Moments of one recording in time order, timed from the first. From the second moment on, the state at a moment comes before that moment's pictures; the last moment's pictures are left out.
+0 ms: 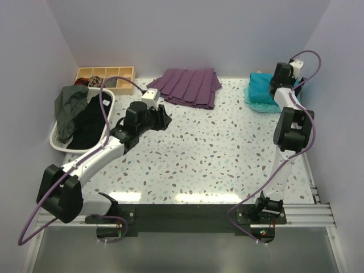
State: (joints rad) left arm -0.50 1.32 0.90 0.01 0.04 -0.33; right arm -0.18 2.27 1.87 -0.10 0.66 0.14
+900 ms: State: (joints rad) left arm -0.50 1.15 0.90 0.02 -0.10 -0.34; right arm 0.29 1.50 1.04 -0.03 0.48 0.20
